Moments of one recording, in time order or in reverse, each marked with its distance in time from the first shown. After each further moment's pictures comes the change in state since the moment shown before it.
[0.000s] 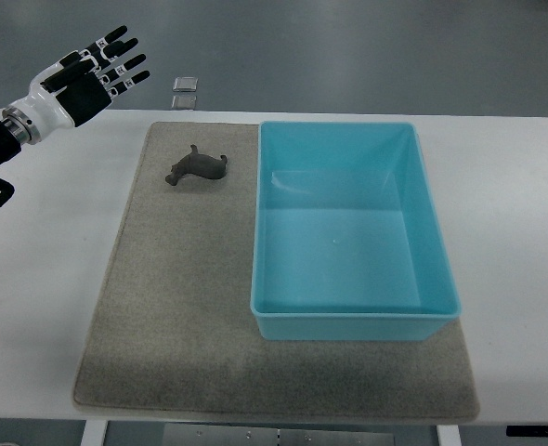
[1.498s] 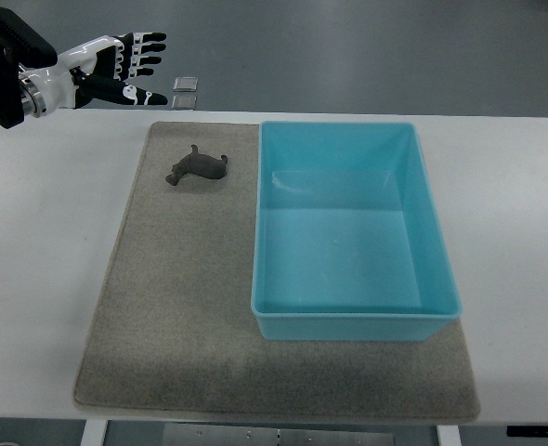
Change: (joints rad) left arm -0.143 -0.013 0.040 0.048 1.079 0.109 -0.272; right arm 0.000 0.000 0.000 0.000 0.000 0.000 0.000
